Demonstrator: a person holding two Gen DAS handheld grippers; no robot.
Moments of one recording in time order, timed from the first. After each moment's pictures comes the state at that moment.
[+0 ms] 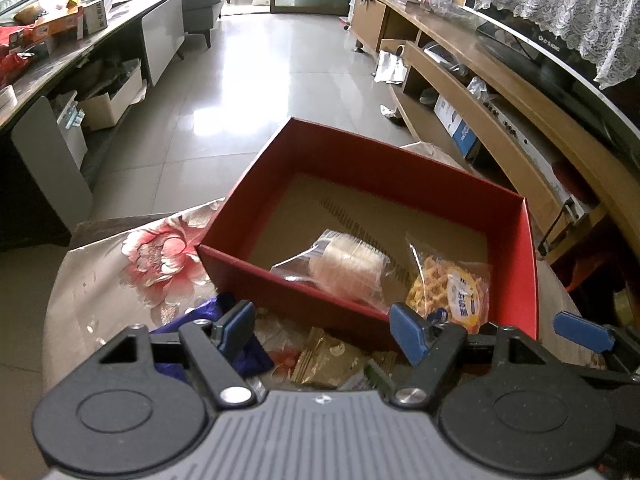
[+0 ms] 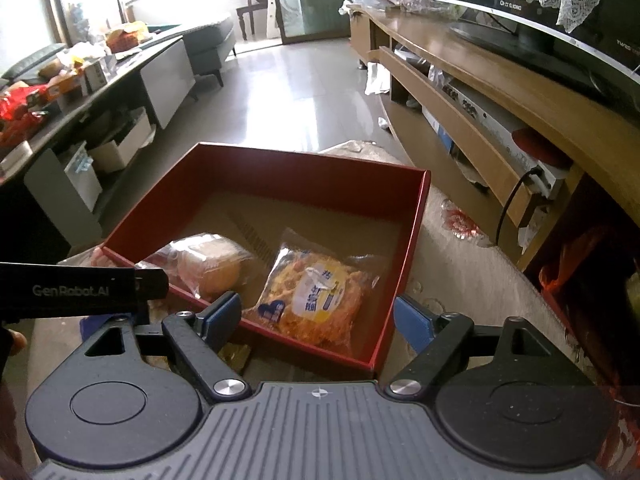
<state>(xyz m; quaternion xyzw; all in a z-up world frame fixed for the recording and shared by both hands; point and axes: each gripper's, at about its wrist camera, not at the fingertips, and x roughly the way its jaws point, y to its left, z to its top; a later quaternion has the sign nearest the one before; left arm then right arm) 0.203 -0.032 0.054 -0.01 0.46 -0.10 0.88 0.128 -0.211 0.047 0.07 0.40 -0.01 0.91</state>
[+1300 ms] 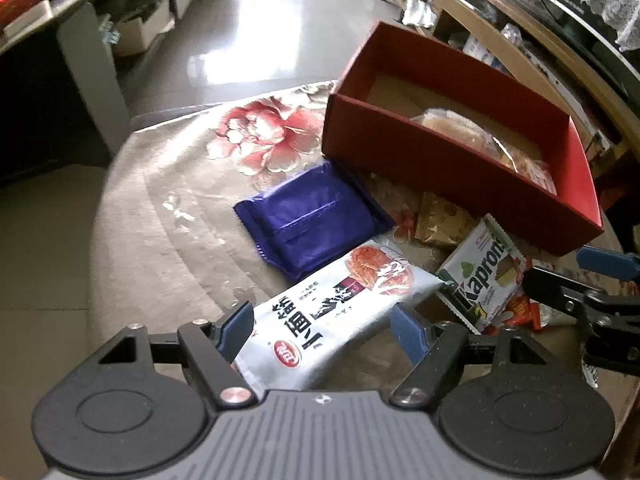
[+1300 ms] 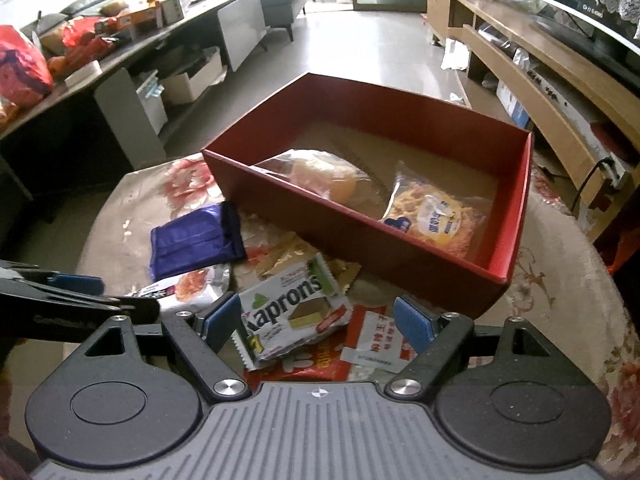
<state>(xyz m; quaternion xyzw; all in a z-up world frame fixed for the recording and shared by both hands) 0.154 0.072 0.002 -0.02 0.53 -0.10 0.84 0.096 -0.138 0.033 0.03 0.45 0.07 0.89</state>
